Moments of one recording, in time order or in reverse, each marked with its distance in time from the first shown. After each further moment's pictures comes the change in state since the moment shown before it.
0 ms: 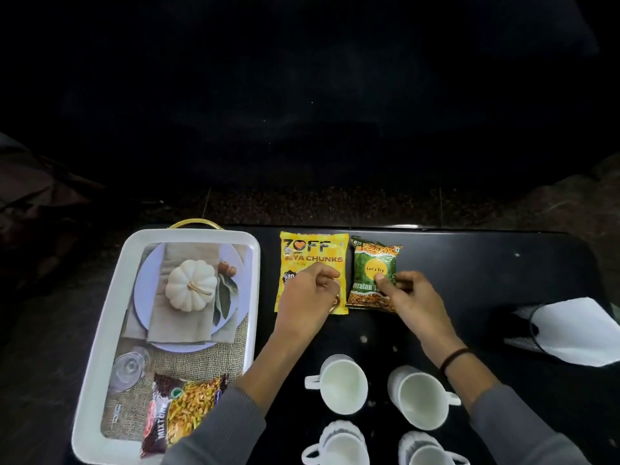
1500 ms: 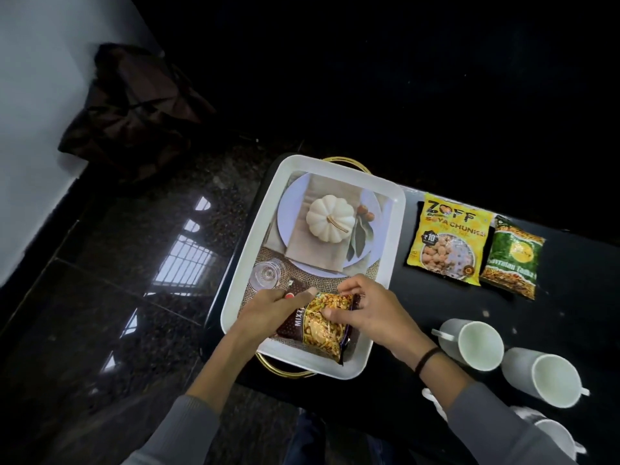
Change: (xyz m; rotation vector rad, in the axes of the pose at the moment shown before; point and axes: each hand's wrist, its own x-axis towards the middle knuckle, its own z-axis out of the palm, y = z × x) left_hand -0.117 -0.201 -0.192 -0.219 -0.071 -0.507; right_hand -0.154 -0.060 0.208 -0.299 -0.583 -0.230
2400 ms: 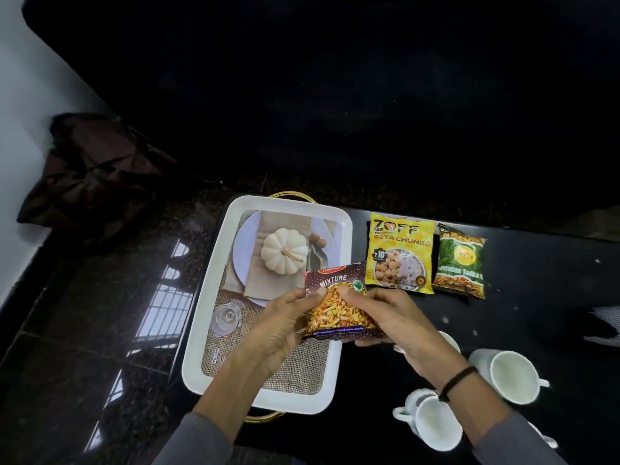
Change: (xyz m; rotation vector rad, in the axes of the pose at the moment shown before) left_hand 0.009 0.069 0.064 -0.684 -0.294 0.068; right_hand -0.026 0.018 -0.076 0.591 0.083 0.054
